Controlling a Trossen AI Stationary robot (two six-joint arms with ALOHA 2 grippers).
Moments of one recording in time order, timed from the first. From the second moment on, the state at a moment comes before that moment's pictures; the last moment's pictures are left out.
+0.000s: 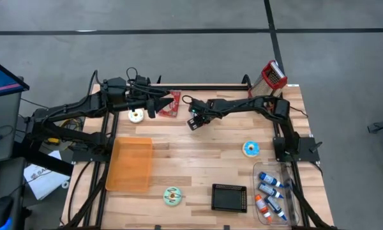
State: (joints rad) left arm 0.22 1.04 1.09 -0.17 -0.08 -0.52; right arm -0.28 2.11 1.40 -0.50 0.09 0.67
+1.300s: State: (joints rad) left arm 0.22 1.04 1.09 -0.20 -0.08 -0.48; right arm 1.11 1.40 1.06 -1.10 -0.03 2.25
